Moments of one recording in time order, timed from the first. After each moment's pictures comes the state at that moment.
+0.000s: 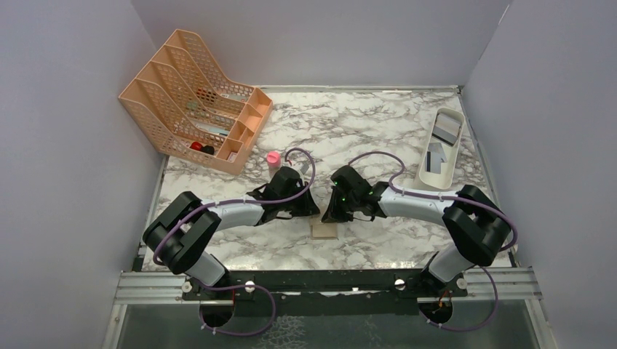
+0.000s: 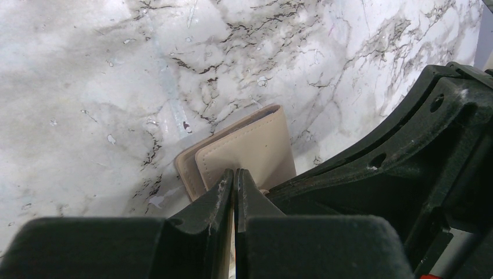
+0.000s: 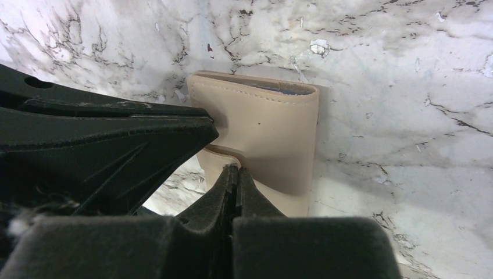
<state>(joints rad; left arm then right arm) -0.72 1.52 0.60 0.20 0.25 -0.74 0.84 1.58 0.82 -0.22 -0.10 0.98</state>
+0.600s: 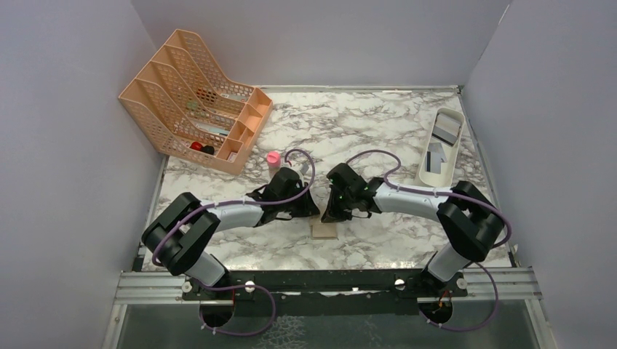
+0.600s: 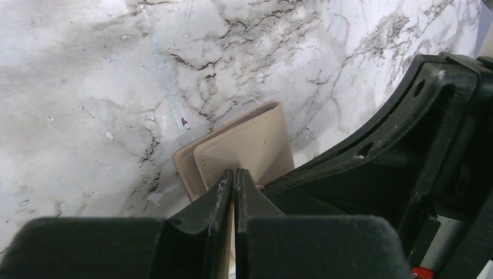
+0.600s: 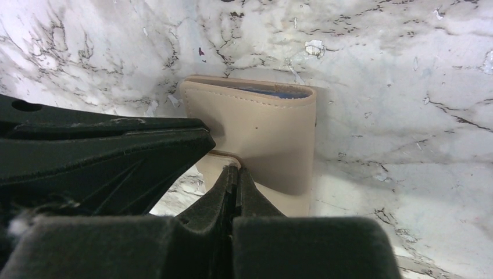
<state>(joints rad) -0.73 1.51 0.59 0.21 0.25 -0.74 0.84 1.62 0.87 -0.29 -0.09 0.99</state>
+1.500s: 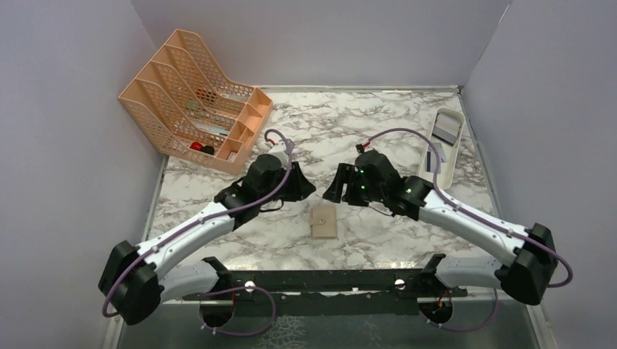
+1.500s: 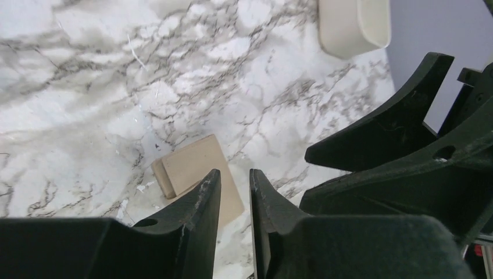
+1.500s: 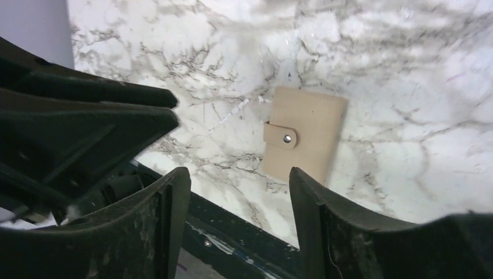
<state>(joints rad) -0.73 1.16 0.70 -0.06 0.14 -0.69 0.85 1.26 0.94 -0.45 0.02 0.87</state>
